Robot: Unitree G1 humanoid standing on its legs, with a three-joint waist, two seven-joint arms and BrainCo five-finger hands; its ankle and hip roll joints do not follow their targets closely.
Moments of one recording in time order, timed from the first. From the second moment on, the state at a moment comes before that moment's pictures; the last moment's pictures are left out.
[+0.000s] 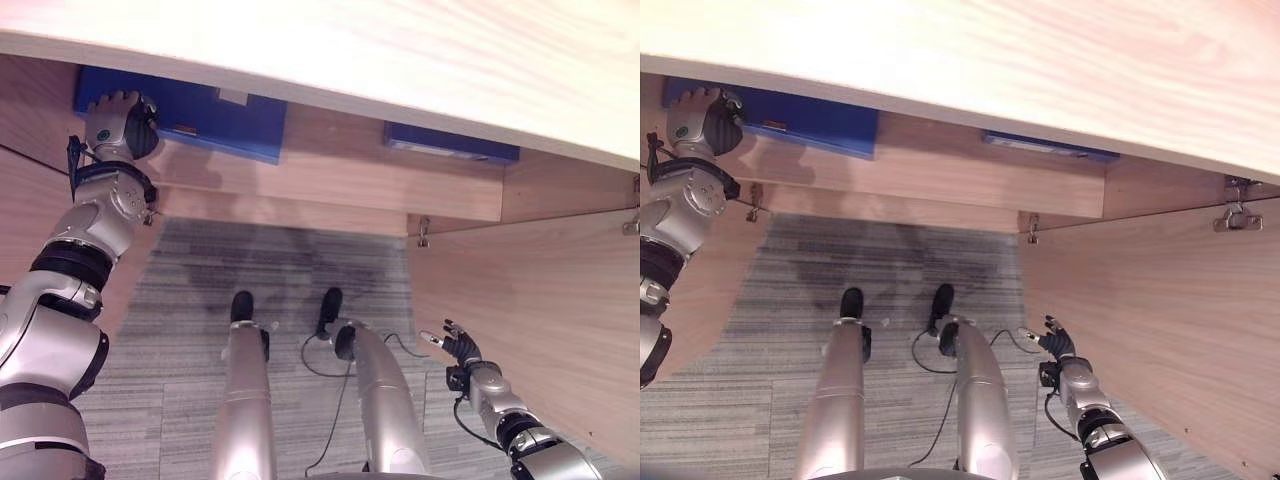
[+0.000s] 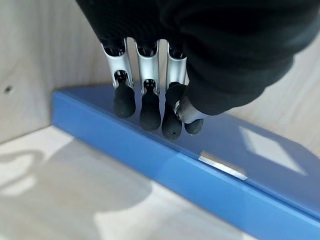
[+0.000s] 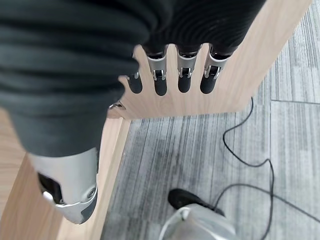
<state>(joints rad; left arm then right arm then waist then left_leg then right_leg) -1.04 0.90 -0.59 0.88 0.26 -0.02 0.41 -0.31 -0.35 0.27 1.10 0.41 -0.19 -0.04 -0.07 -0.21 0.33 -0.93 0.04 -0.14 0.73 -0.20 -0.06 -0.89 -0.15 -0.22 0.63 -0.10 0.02</state>
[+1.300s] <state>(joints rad) -1.15 0.79 -0.68 1.08 0.17 -0.07 0.37 -0.33 -0.38 0.28 1.09 0.41 -0.19 -0.05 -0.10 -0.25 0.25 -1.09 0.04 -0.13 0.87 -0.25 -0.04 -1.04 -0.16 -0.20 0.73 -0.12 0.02</state>
